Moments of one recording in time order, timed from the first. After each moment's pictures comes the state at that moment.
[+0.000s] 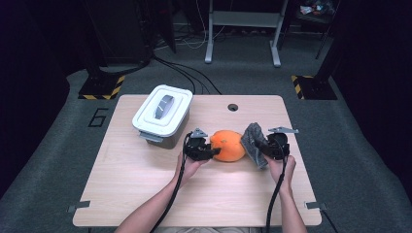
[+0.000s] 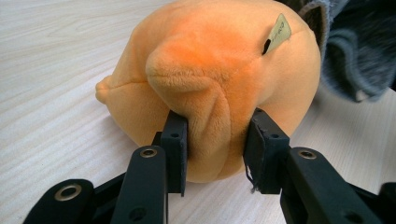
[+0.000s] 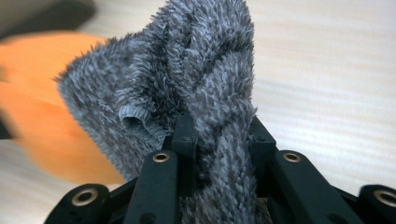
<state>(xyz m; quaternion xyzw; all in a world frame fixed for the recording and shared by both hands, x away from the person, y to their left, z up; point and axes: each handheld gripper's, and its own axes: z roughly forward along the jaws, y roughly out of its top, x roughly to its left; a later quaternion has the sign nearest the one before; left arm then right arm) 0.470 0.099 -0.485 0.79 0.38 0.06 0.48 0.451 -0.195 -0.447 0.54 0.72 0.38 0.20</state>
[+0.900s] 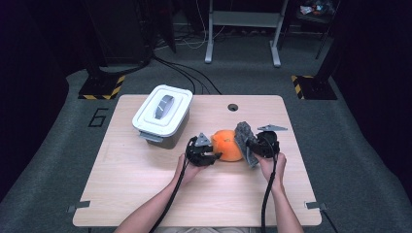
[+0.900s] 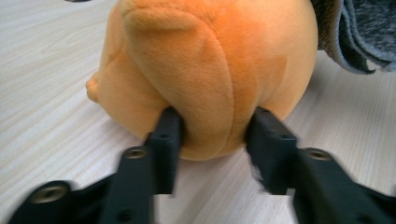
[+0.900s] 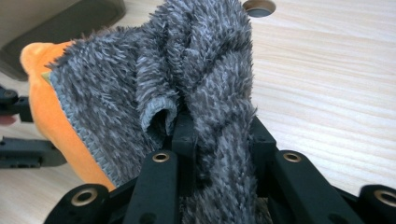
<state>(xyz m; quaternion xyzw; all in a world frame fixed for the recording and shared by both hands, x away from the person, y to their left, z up) 0.462 0.094 -0.497 0.82 0.31 0.11 0.47 0.459 -0.167 -0.449 0.52 0.74 0.38 0.19</state>
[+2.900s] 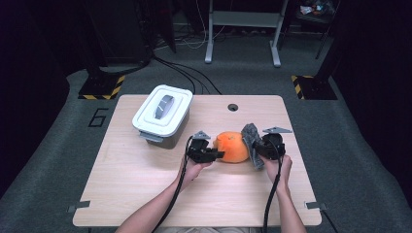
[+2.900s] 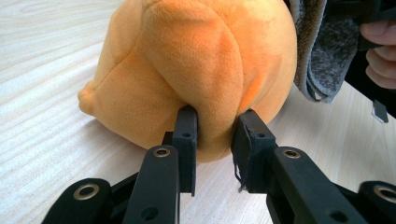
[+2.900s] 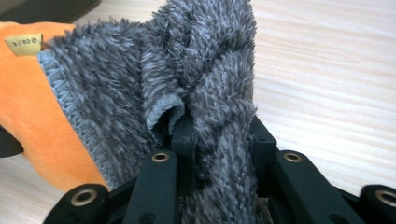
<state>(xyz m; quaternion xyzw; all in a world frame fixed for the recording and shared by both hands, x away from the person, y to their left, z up) 0.467 0.091 -0.490 0.79 0.36 0.01 0.49 0.456 -0.184 -0.455 0.53 0.74 0.37 0.21</state>
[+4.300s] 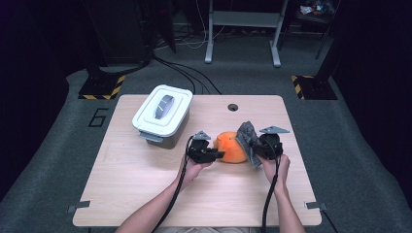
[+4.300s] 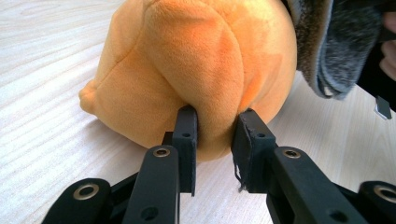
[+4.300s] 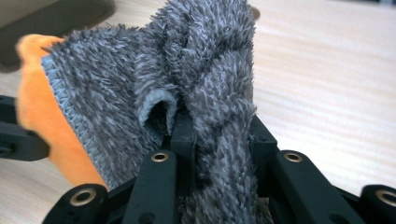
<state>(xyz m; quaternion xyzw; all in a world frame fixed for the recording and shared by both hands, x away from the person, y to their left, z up) 0.466 0.090 -0.490 0.80 0.36 0.01 0.49 0.452 -0.176 -0.449 0.51 0.74 0.38 0.22</state>
